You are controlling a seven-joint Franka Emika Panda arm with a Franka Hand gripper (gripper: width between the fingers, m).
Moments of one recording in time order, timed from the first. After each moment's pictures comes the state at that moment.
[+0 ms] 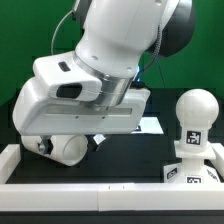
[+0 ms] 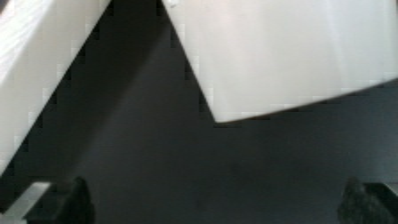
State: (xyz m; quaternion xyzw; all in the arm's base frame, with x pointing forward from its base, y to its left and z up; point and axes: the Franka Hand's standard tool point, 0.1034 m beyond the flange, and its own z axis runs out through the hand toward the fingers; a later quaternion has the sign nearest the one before) arm 0.580 -0.109 0.044 0.94 0.25 -0.17 0.15
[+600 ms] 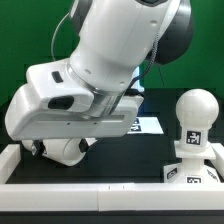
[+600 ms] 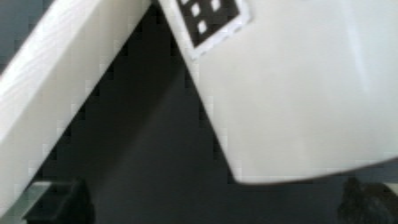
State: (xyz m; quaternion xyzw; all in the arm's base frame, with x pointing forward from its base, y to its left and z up) arm 0.561 -0.122 0.039 0.92 0.22 -0.28 0.17
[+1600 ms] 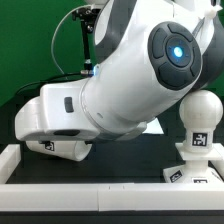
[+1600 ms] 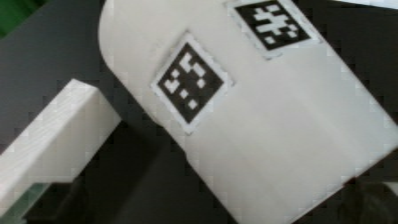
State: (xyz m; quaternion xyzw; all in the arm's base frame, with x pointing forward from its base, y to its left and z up) arm 0.547 -0.115 0.039 0.88 0.17 -0.41 0.19
